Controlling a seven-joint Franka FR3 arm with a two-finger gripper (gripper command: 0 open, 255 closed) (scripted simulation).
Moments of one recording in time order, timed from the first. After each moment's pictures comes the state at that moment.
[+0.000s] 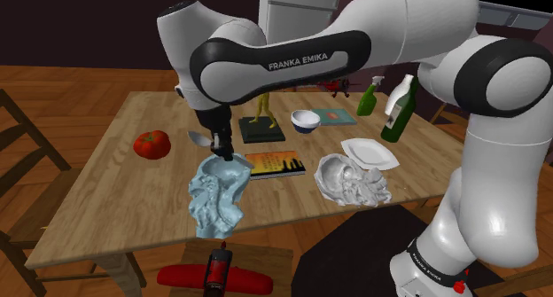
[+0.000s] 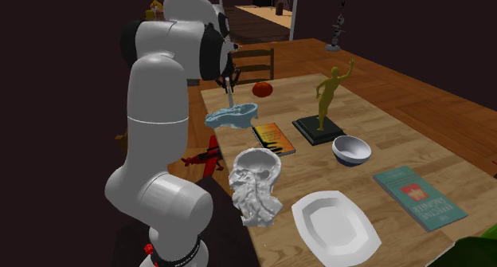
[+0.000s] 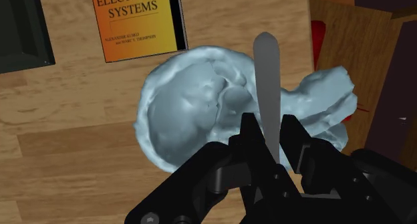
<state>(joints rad) 0.46 0.36 0.34 -1.50 -0.28 1.63 -0.14</state>
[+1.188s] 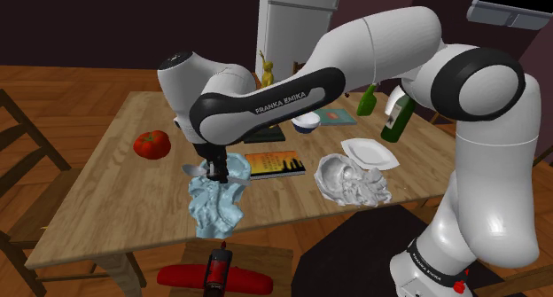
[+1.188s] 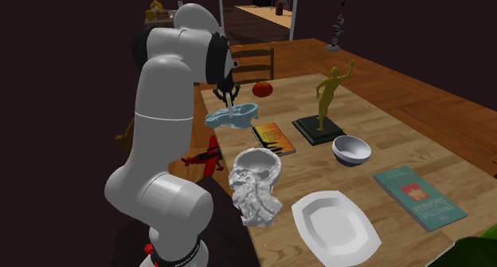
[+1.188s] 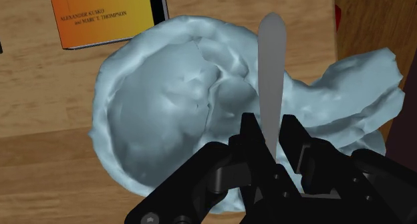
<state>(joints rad) 0.47 0.45 0.33 -1.58 -0.31 1.79 -0.09</state>
